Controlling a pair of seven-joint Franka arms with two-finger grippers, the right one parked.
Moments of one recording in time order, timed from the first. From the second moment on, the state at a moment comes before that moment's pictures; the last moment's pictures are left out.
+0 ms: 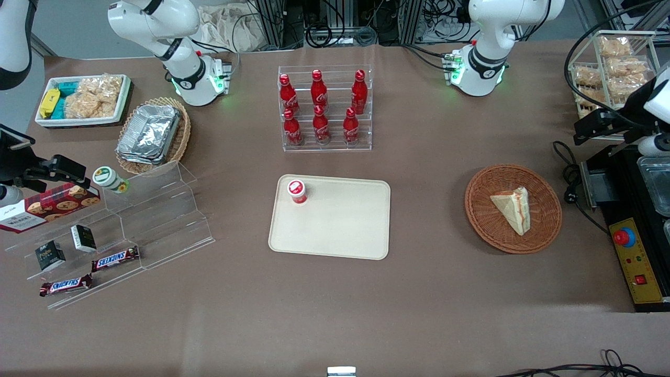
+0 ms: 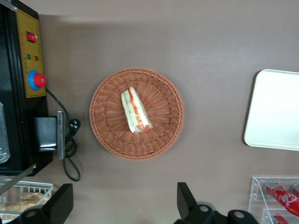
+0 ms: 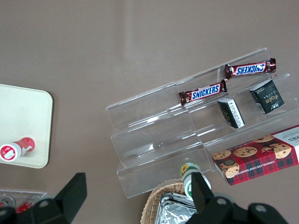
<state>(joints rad) -0.05 -0.04 0.03 -1.58 0.01 1.56 -0.03</state>
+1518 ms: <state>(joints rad) 0.02 0.28 0.05 -1.92 -0.15 2.08 -0.30</state>
